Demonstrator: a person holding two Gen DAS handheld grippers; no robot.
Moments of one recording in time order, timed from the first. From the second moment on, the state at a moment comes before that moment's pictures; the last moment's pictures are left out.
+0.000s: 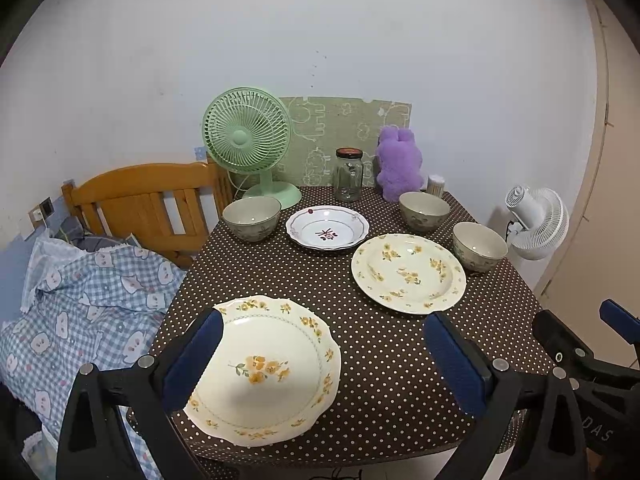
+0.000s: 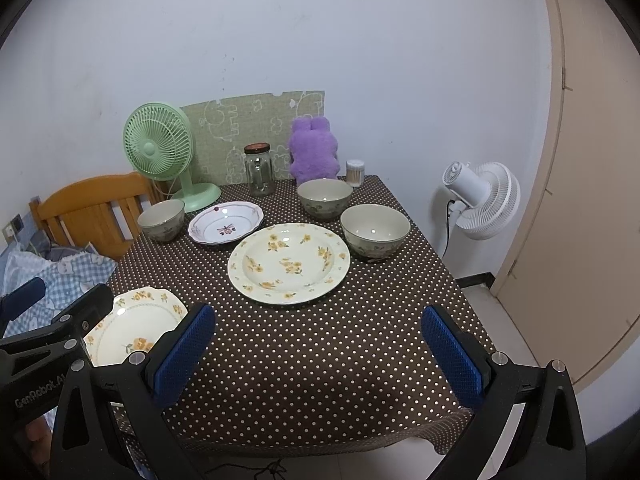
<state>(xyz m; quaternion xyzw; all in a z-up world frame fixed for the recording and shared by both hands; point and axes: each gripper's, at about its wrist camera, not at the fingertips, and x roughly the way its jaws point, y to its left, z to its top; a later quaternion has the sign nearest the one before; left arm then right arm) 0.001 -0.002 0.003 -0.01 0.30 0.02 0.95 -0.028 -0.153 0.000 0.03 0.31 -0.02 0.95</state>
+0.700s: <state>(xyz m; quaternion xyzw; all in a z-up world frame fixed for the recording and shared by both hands) 0.015 0.001 0.004 -0.03 0.32 0.06 0.95 -0.002 -0.150 0.004 0.02 0.32 0.01 0.95</state>
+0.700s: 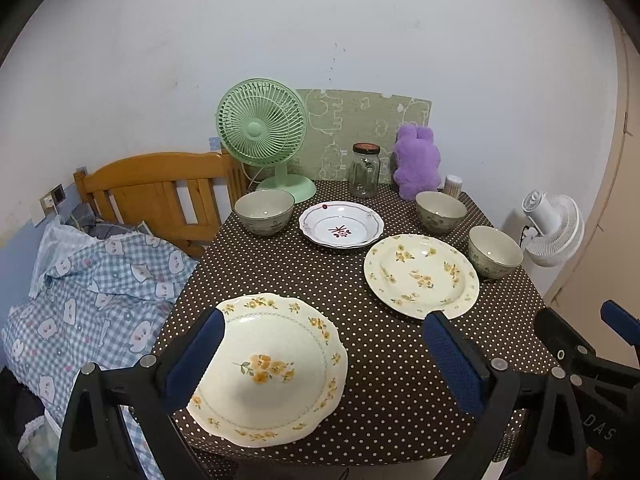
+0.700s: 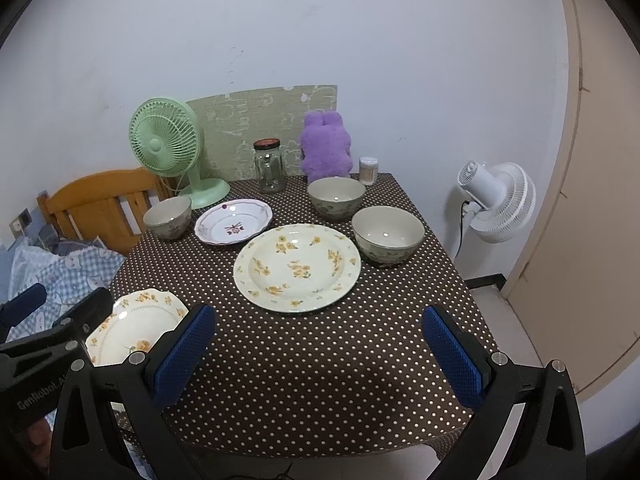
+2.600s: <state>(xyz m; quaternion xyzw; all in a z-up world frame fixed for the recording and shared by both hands) 0.112 0.157 -0.155 0.02 0.52 -0.03 0.85 0.090 0.042 -0.161 0.05 0.52 -0.04 0.85</state>
